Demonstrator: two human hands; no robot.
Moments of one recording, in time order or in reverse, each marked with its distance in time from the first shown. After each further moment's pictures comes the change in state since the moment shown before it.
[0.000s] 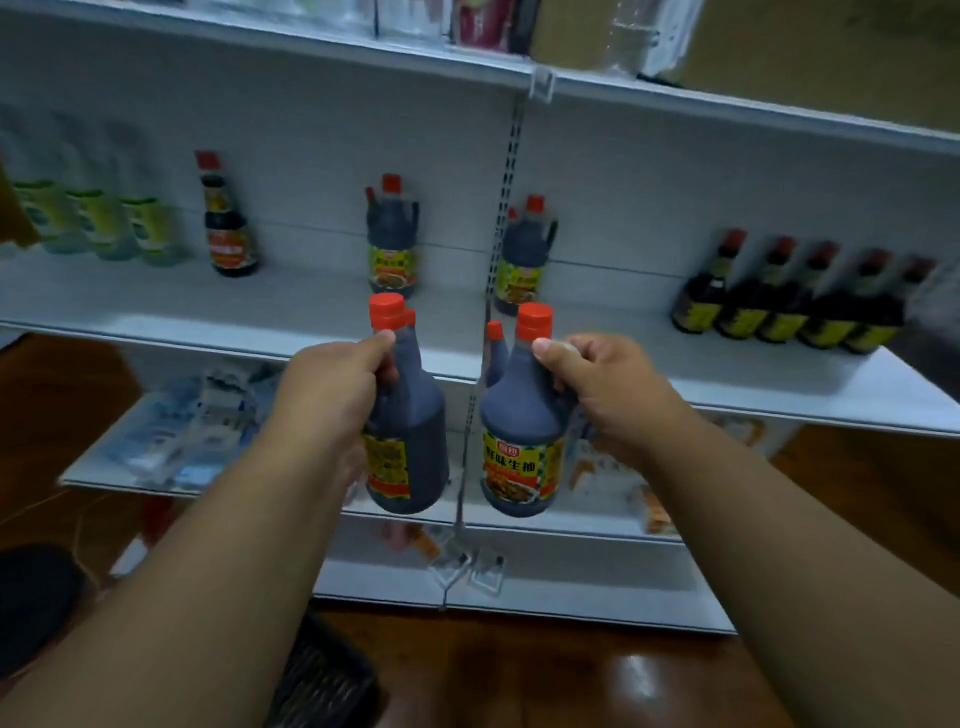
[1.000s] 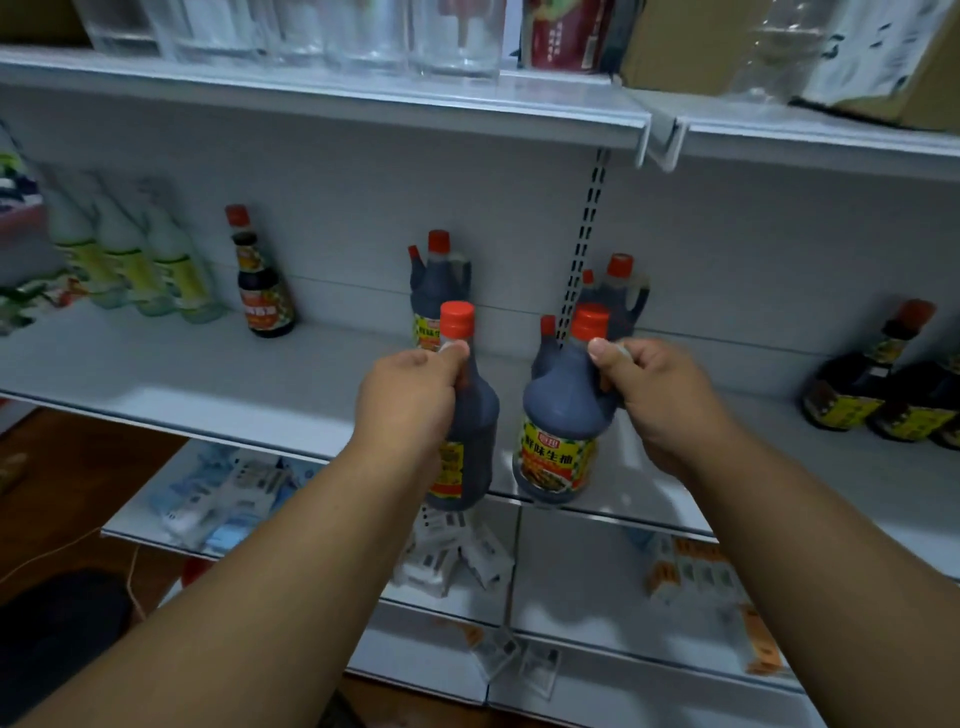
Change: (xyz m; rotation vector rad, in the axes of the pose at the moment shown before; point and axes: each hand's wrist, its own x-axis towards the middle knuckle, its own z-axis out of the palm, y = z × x) left_hand 0.163 0.024 0.080 0.119 0.089 0.072; right_hand 0.215 0.039 0.011 0.101 0.040 -0.021
